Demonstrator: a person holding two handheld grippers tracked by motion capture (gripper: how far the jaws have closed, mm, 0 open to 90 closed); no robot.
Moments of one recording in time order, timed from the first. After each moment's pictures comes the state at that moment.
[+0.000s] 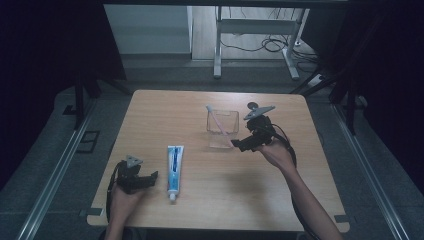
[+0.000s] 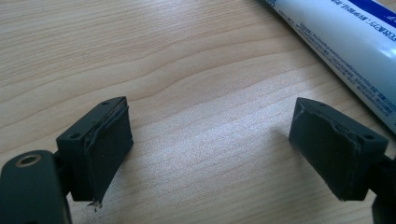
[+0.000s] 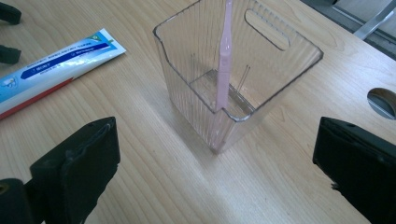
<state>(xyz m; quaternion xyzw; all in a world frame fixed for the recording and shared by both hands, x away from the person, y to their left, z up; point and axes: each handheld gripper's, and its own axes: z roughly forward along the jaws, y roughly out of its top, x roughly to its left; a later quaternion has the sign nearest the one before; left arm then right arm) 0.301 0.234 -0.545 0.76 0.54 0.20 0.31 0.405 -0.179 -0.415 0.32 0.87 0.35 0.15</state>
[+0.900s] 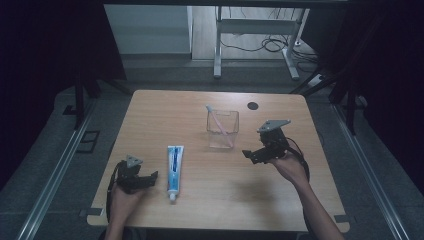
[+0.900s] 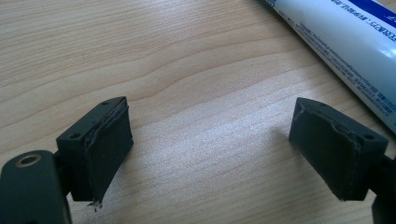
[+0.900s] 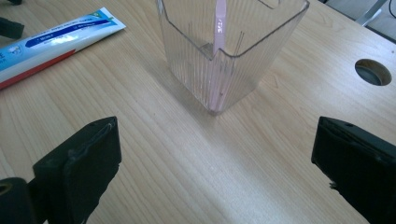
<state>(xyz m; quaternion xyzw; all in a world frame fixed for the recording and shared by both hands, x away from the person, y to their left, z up) 0.301 0.234 -0.545 0.76 0.54 0.20 0.31 0.371 -0.214 -0.428 0.32 0.86 0.36 0.16</state>
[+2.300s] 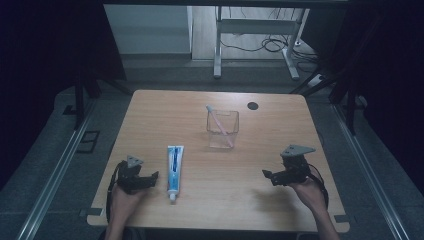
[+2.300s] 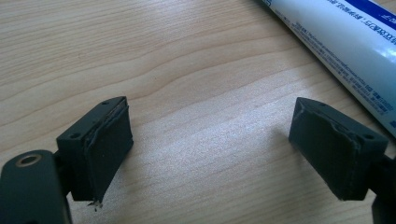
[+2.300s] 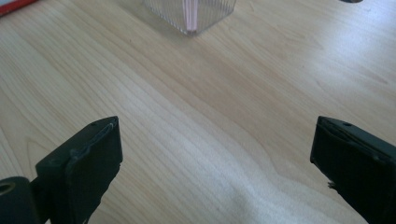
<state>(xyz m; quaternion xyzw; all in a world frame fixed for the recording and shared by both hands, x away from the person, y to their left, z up) 0.300 0.233 -0.545 0.76 0.53 0.20 0.31 0.321 -0.278 -0.478 0.37 0.84 0.36 0.18</state>
